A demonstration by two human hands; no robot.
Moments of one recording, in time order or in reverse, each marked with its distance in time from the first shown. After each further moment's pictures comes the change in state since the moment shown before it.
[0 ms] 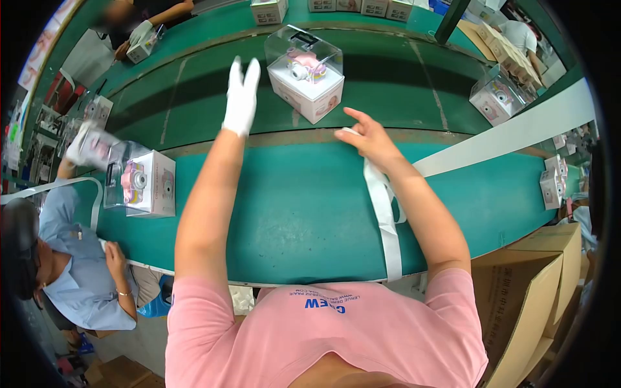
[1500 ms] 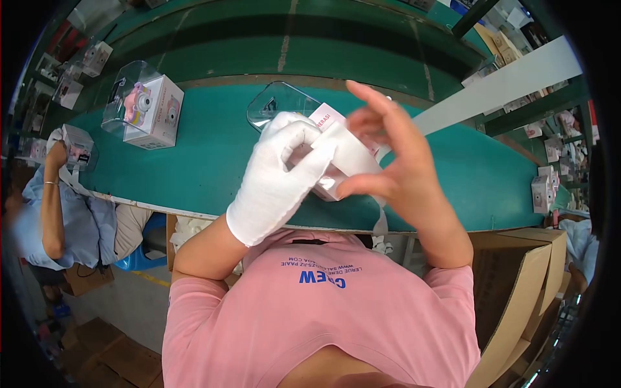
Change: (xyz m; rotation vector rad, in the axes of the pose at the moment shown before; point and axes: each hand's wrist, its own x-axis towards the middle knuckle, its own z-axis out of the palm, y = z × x) left_hand -0.244 0.146 -0.062 -0.154 -0.407 -0.138; right_hand -0.177 -0.107 0.069 -0.206 -0.154 -0.413
